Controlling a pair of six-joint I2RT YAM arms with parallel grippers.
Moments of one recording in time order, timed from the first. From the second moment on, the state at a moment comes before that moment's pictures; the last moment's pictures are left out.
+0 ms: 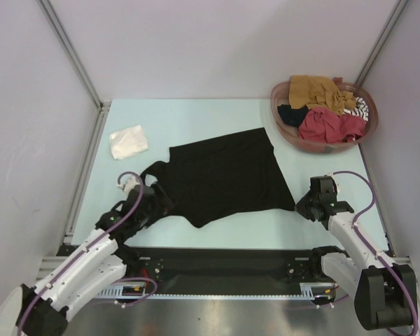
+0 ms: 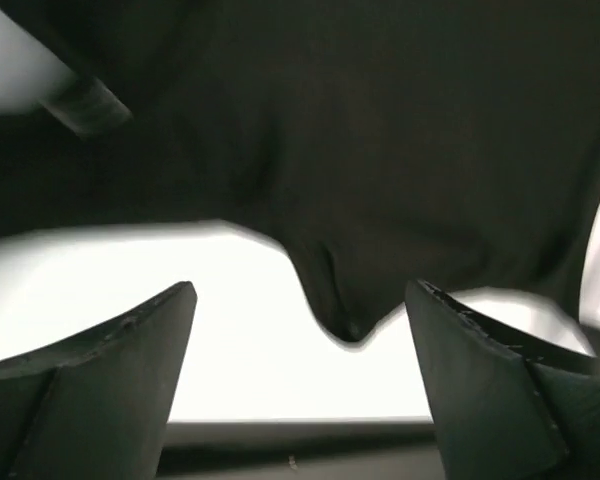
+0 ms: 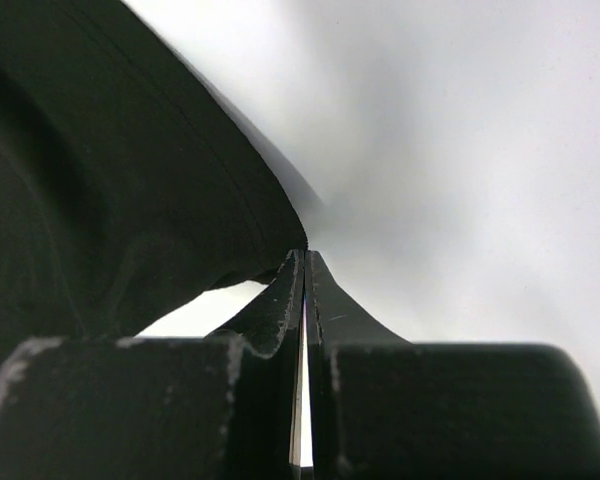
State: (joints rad) left arm -0.49 0.67 0.45 -0.59 -0.19 -1.06; right arm 0.10 0.93 0.42 -0.46 0.04 0.80
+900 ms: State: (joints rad) left arm -1.01 1.09 0.45 -0.37 -0.36 -1.66; right arm 0.10 0.91 0.42 -0.46 0.04 0.79
